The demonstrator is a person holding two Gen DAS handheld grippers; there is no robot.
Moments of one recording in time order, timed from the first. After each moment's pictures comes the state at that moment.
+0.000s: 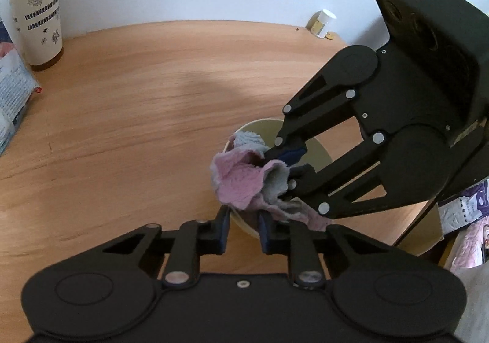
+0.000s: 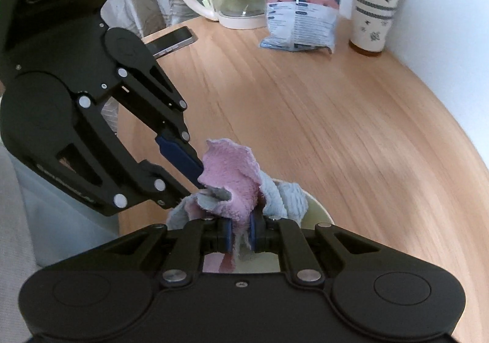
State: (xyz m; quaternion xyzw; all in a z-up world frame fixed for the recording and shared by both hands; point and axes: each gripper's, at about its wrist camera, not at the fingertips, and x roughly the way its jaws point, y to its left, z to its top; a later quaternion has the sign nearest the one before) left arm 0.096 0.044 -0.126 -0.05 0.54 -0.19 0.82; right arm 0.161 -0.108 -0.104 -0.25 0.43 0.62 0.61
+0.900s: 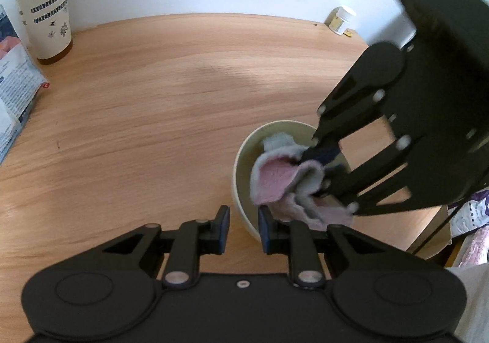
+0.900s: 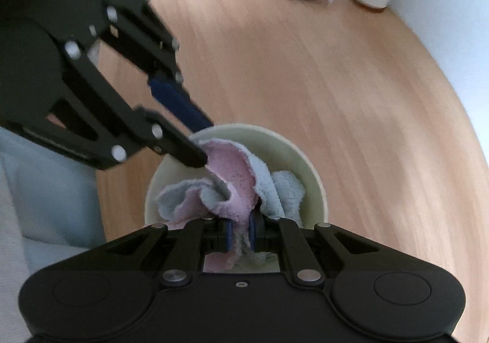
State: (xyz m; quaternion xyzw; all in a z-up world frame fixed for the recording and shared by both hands) left arm 0.106 0.033 -0.130 -0.05 0.56 -0.17 0.81; right arm 0.167 -0.108 -0.106 -0.31 0.49 0.58 0.57
